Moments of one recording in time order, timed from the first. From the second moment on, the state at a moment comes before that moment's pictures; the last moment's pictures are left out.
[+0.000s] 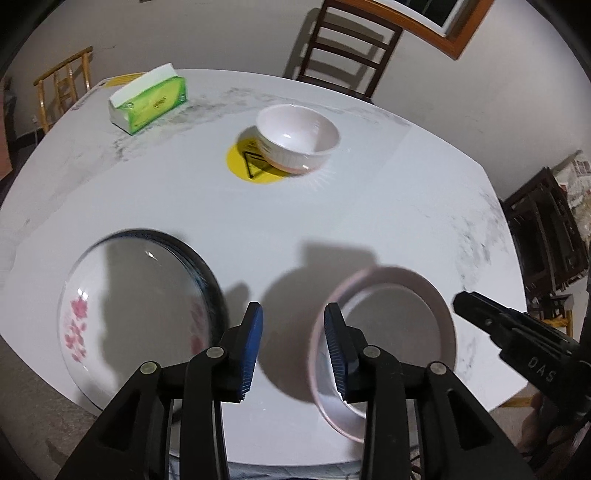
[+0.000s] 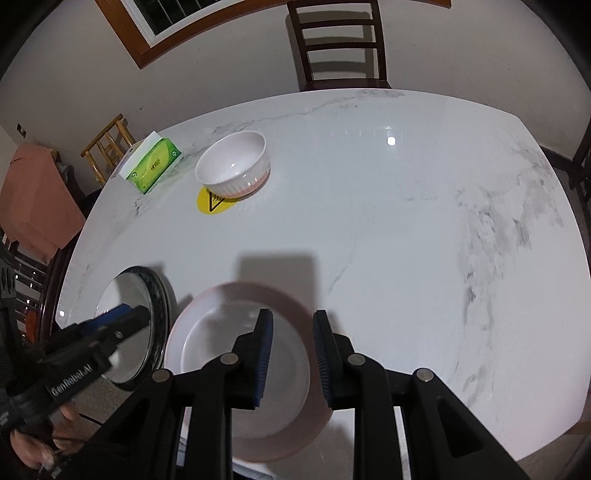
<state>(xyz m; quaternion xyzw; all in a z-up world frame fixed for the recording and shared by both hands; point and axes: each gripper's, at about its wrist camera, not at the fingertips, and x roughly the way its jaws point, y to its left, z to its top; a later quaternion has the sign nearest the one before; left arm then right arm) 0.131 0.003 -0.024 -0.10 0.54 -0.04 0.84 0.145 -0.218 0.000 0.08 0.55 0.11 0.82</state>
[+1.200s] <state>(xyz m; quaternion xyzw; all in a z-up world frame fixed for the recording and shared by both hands) 0.335 0.050 -0.055 -0.16 0.56 0.00 0.82 0.360 -0.159 -0.041 0.07 0.57 0.16 0.80</state>
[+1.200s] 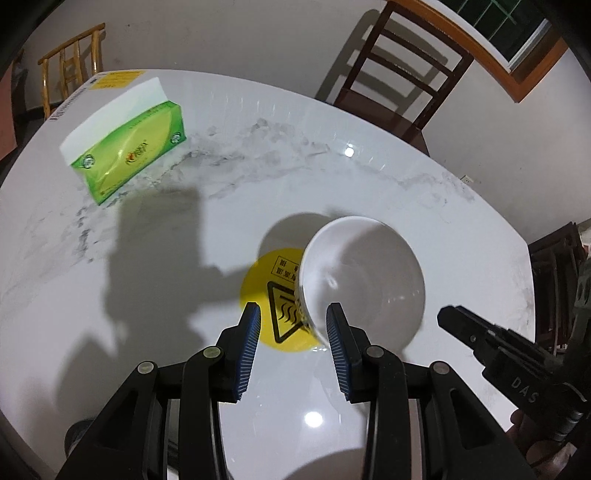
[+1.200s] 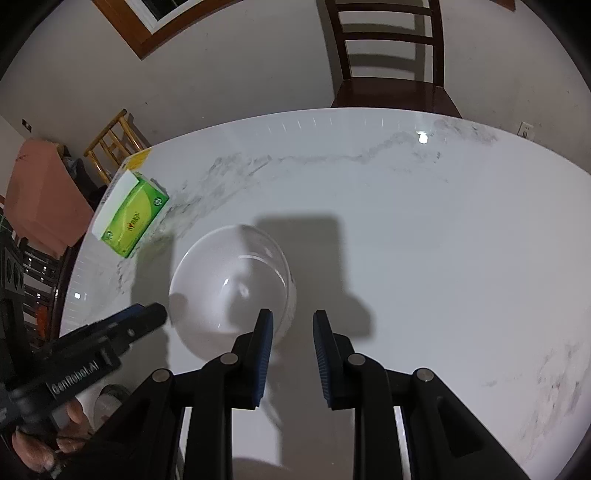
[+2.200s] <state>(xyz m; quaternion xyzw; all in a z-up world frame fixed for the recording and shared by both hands) 0.339 0.032 -0.089 -0.16 0.59 -0.02 0.79 0.357 -0.153 -0.068 0.08 0.60 0.15 0.78</state>
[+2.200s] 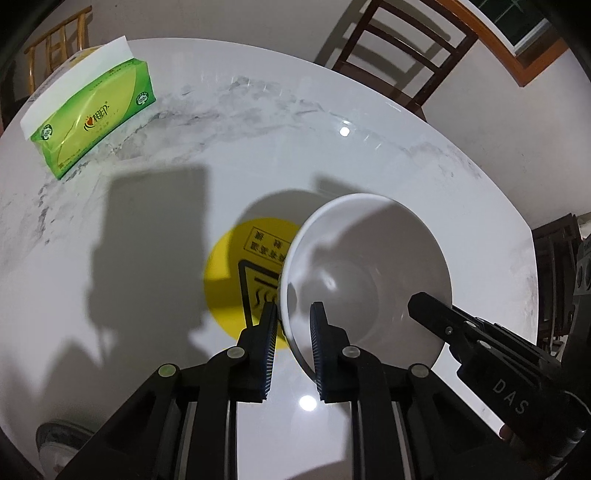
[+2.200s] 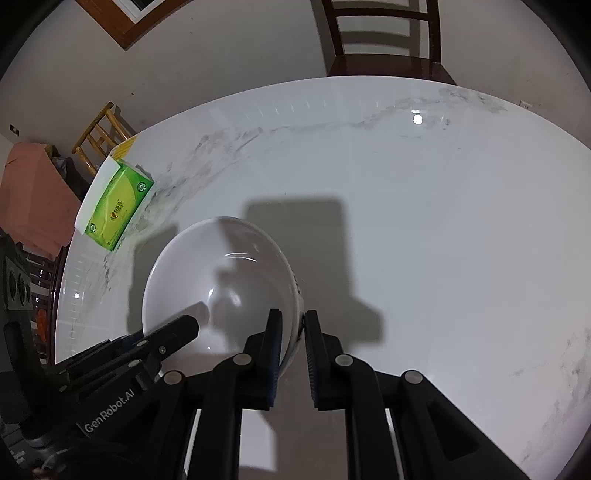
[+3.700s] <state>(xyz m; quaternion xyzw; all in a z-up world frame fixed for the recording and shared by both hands) 0.187 -0.045 0.008 -0.09 0.55 -0.06 0.83 0.182 -0.217 0.034 0.10 0.55 0.13 0.82</state>
